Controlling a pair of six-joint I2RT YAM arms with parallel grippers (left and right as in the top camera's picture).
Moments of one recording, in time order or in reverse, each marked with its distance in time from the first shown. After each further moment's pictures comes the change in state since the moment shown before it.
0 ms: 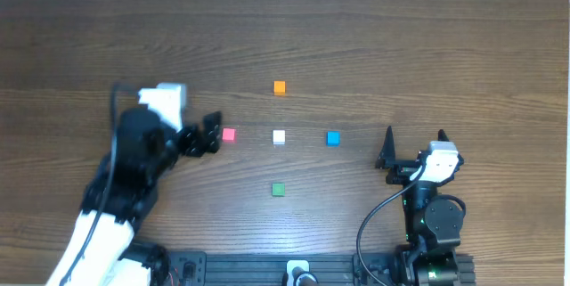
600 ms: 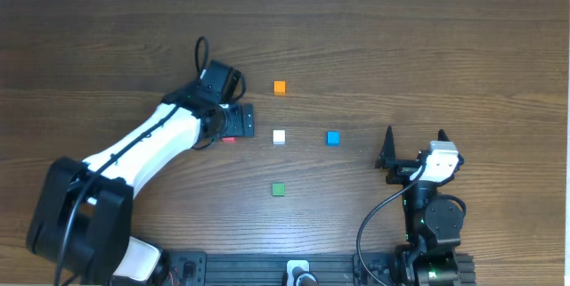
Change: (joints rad) left arm -0.183 0.766 0.382 -0.266 -0.135 -0.226; right arm 0.000 0.000 0.000 0.000 0.000 0.000
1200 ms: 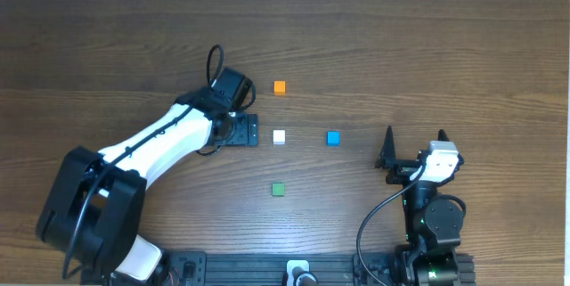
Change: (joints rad) left arm -0.044 0.047 0.001 -0.037 -0.015 -0.013; right arm 0.000 0.000 0.000 0.000 0.000 0.000
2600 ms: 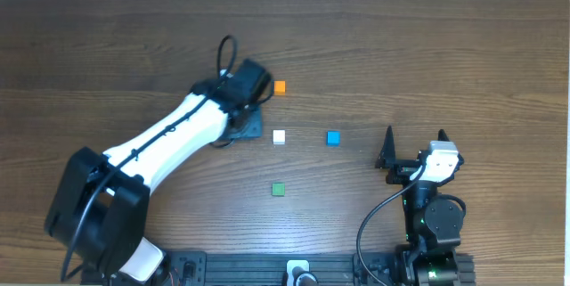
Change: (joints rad) left arm -0.111 0.020 0.209 -0.209 -0.058 -0.137; right arm 0.000 0.000 0.000 0.000 0.000 0.000
